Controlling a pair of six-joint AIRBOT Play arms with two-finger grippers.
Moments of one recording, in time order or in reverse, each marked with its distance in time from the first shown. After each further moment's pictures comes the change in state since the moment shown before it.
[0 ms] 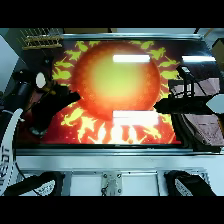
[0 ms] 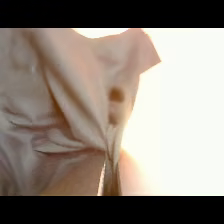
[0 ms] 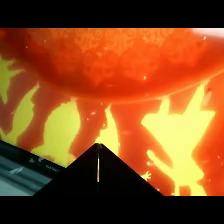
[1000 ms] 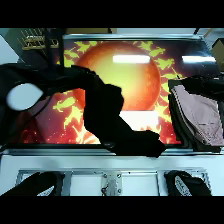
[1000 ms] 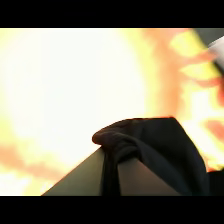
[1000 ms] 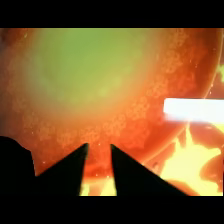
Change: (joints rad) left arm -0.358 0.188 0.089 -0.082 0.058 -0.156; right arm -0.258 0.066 0.137 0.089 -0.097 -0.059
